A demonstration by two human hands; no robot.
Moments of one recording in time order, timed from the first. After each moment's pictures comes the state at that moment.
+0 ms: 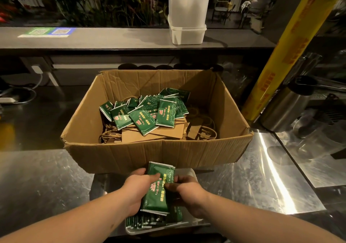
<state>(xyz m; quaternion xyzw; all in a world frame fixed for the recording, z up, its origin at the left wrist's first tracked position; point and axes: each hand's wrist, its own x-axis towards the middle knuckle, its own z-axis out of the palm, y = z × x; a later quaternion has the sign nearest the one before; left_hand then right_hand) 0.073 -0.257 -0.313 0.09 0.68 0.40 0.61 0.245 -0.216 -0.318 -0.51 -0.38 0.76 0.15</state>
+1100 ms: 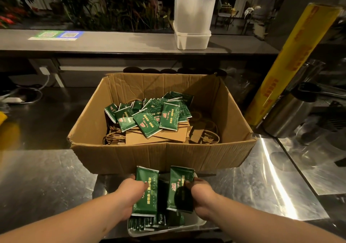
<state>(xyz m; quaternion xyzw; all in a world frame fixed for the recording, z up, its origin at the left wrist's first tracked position) 0.056 -0.272 -0.299 0.15 0.69 0.39 0.59 0.255 -0.208 -0.298 -0.61 -0.22 0.73 0.20</state>
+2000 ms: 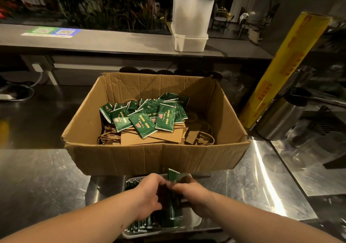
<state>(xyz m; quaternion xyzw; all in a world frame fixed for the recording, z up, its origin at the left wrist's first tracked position) 0.107 -0.251 -0.284 0.08 0.63 0.33 0.70 0.258 -0.205 -0.291 -0.55 -0.45 0.70 0.07</state>
